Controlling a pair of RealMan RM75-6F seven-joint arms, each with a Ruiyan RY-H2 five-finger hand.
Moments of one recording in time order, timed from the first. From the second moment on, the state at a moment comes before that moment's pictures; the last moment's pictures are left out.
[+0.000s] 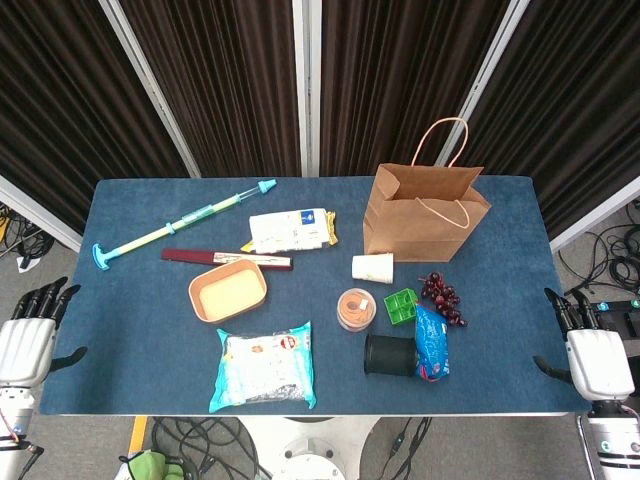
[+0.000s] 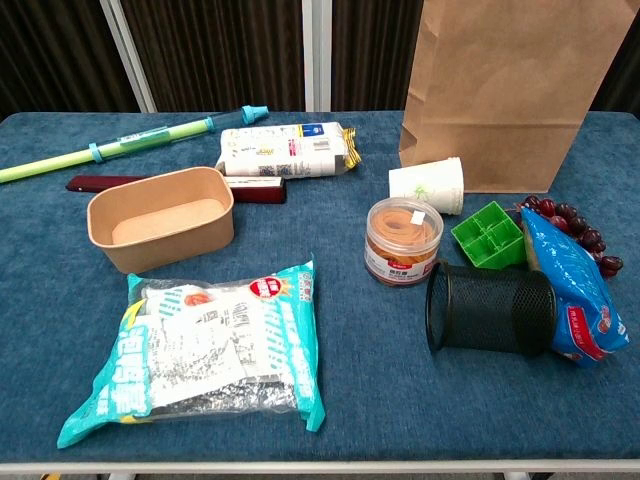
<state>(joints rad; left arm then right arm) -0.11 -1.17 -0.05 -1.57 1.45 1.46 0.13 0.08 -1.11 0.06 -1.61 -1.50 1.46 -0.09</state>
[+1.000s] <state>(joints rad) -0.09 -1.14 -0.03 -1.63 1.44 1.46 0.13 0.27 -1.20 -0.02 -1.49 -1.74 1.23 -0.19</state>
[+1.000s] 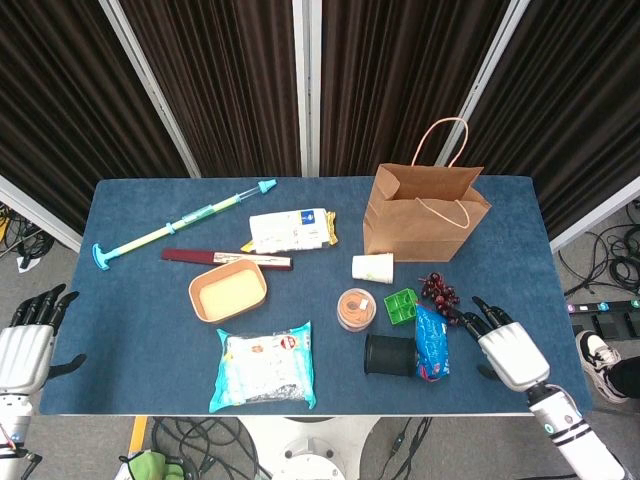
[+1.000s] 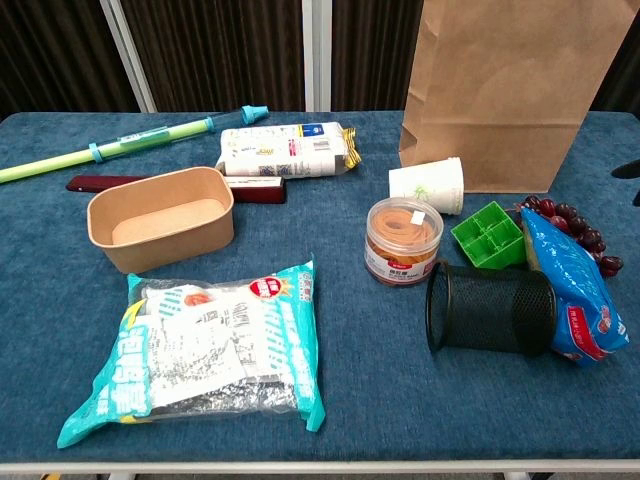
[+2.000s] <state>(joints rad) -0.09 -1.13 -0.03 -1.62 1.44 1.43 0.07 0.37 -1.70 -0.03 -0.75 -1.85 1.47 -0.01</state>
